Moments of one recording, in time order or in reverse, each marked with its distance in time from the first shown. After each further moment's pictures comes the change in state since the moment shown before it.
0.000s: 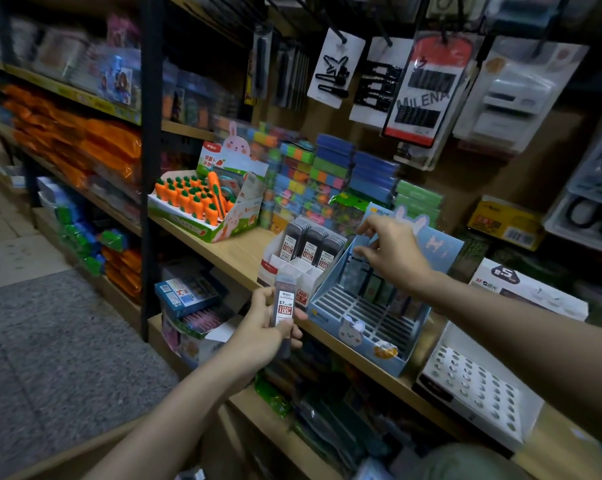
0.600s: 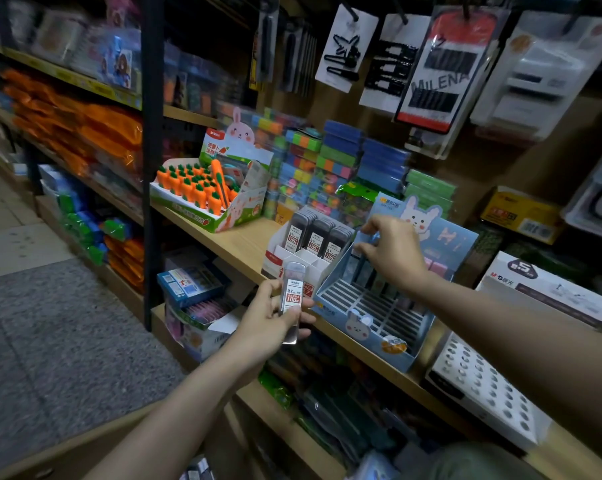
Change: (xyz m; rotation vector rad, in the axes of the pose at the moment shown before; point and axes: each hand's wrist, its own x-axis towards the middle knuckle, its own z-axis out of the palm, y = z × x) left_hand 0.002 0.001 0.005 -0.158 0.048 -0.015; right_hand 0.001 0.003 0.029 -0.022 0.073 0.116
